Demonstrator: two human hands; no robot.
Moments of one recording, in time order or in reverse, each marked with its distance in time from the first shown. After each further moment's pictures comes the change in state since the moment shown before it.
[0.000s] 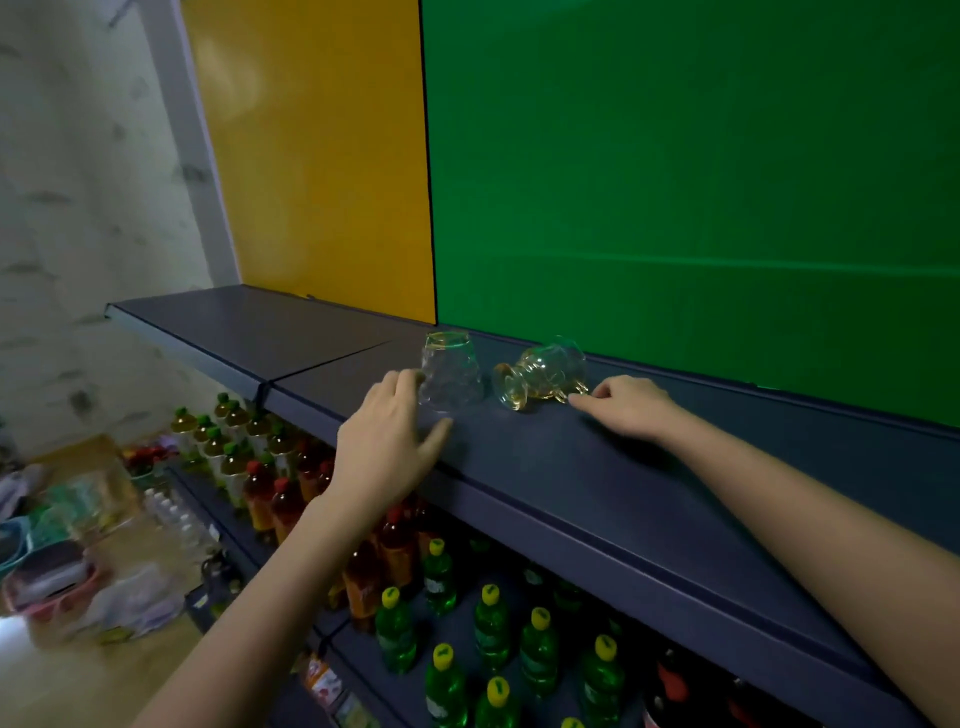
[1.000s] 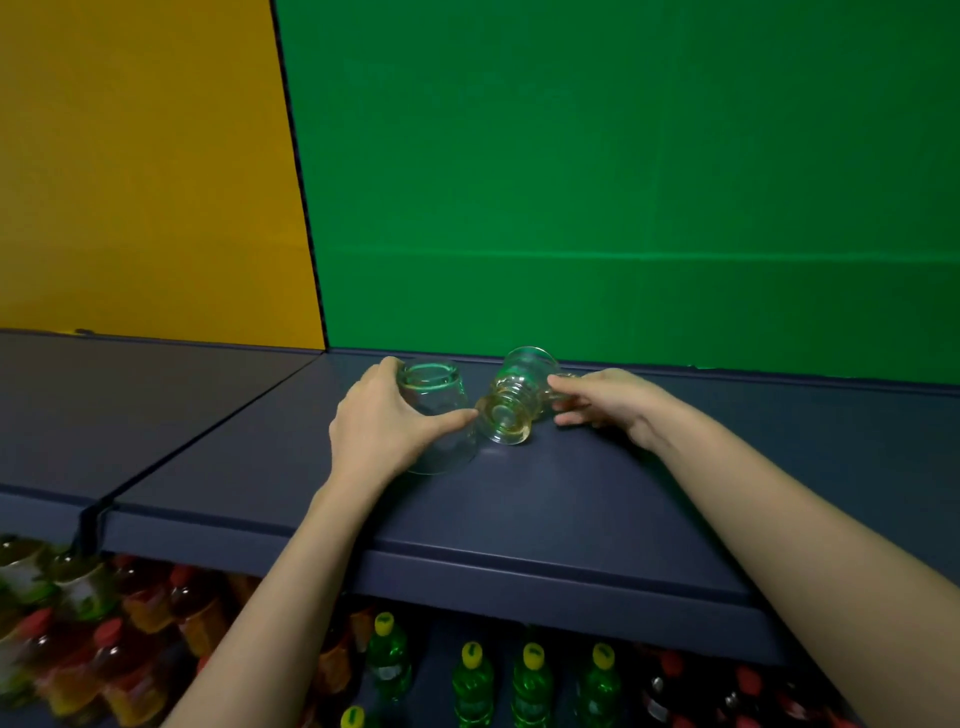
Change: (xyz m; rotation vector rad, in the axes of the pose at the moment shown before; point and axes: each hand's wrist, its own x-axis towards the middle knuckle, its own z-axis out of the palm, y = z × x) left_hand 0.124 -0.055 0.063 -0.506 -0.230 -0.015; right_hand 0.041 -0.047 0.016 0.786 0.142 0.406
